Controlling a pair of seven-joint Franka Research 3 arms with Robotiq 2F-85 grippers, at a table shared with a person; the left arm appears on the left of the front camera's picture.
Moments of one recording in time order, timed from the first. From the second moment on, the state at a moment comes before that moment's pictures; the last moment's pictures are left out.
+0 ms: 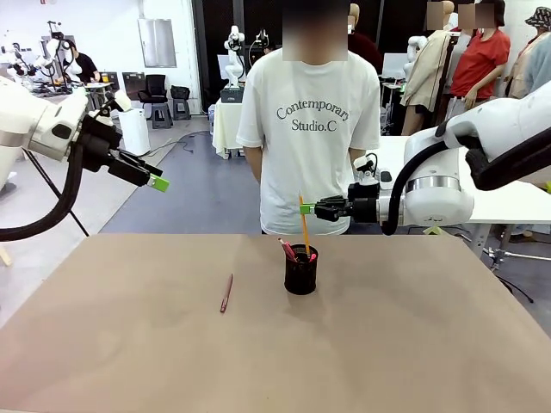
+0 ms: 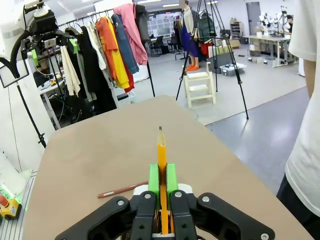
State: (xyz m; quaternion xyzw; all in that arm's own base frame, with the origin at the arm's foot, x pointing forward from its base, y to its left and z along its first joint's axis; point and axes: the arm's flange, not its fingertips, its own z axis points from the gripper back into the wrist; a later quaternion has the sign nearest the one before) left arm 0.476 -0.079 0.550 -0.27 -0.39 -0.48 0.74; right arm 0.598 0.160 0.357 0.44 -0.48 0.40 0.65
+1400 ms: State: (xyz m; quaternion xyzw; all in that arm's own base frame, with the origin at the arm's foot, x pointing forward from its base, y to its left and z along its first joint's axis) left arm 0.476 -0.079 0.550 -0.27 -0.39 -0.48 0.74; right arm 0.598 0.161 0.347 0.43 -0.48 0.42 0.64
